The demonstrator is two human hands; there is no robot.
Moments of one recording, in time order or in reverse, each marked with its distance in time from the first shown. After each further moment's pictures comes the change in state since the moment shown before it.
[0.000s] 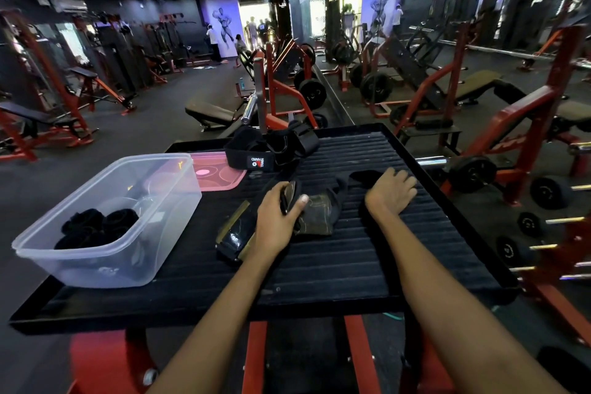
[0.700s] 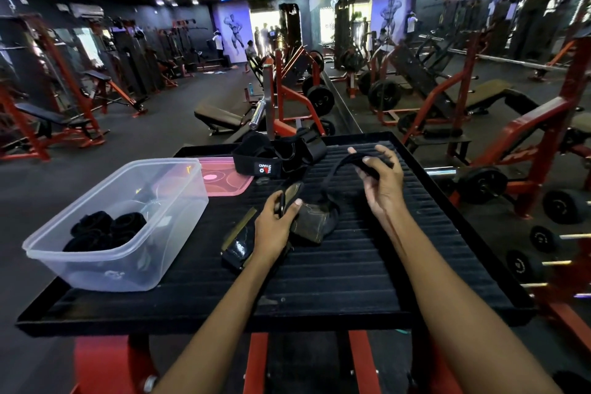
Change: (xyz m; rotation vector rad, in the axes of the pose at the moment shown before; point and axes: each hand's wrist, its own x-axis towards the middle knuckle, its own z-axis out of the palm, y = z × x) left_hand 0.003 0.001 -0.005 -0.327 0.048 -0.264; right_hand -0.005 -0.033 -0.035 1.909 -0.422 0.016
